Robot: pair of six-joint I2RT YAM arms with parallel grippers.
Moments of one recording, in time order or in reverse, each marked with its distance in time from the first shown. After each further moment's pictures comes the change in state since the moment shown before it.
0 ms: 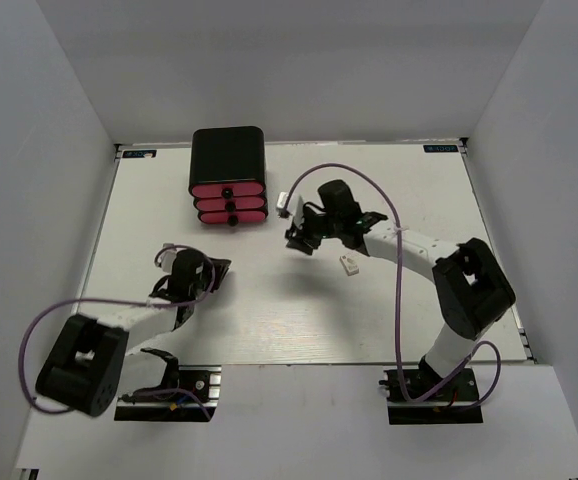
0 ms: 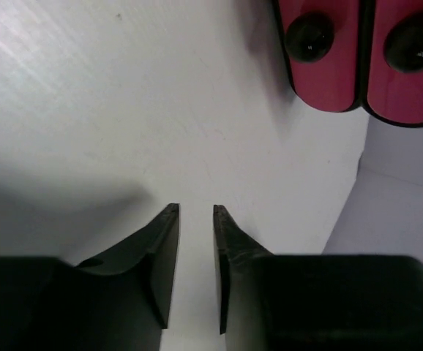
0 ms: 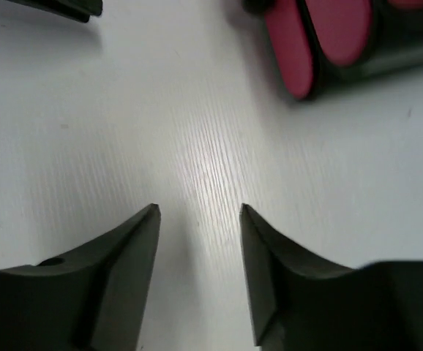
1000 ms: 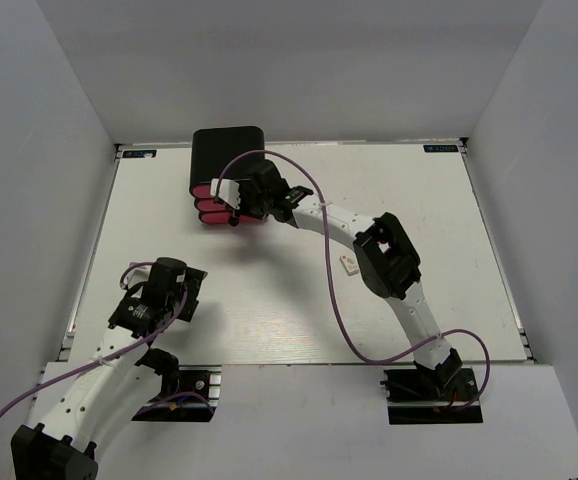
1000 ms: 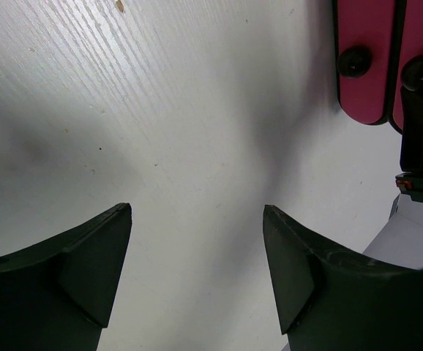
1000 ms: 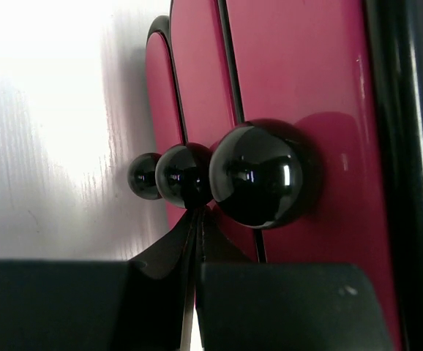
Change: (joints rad) left arm -0.013 -0.503 0.241 -1.020 -0.129 -0.110; right arm 0.124 0.601 0.776 -0.139 0.216 -0.182
